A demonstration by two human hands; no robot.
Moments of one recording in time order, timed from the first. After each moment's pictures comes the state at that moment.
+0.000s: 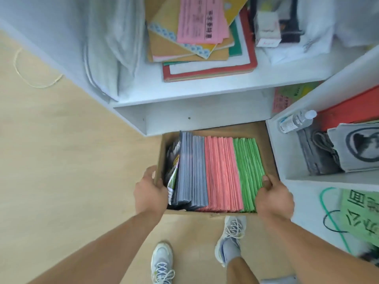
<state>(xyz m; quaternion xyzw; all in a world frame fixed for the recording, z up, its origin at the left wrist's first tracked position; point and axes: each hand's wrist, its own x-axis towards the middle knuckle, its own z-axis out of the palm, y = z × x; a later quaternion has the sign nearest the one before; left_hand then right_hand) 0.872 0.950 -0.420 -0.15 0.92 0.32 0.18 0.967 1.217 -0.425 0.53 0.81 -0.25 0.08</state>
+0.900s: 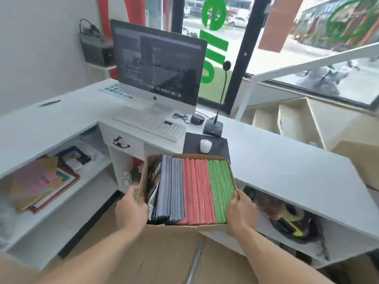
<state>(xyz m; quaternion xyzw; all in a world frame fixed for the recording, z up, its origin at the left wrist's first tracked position) 1.171 0.997 0.033 0.35 0.82 0.42 0.16 1.434 1.075 0.049 0.79 0.52 -0.19 -0.27</state>
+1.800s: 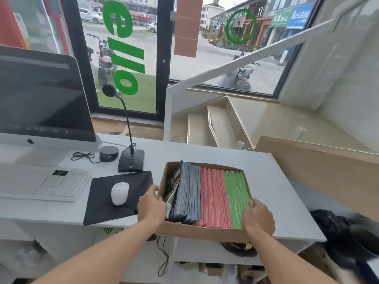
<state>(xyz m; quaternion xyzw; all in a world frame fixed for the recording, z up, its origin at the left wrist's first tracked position) 1.410 1.299 0.065 0.52 0.72 0.34 0.32 1.682 1.244 0.075 0.90 0.34 -0.09 -0.27</state>
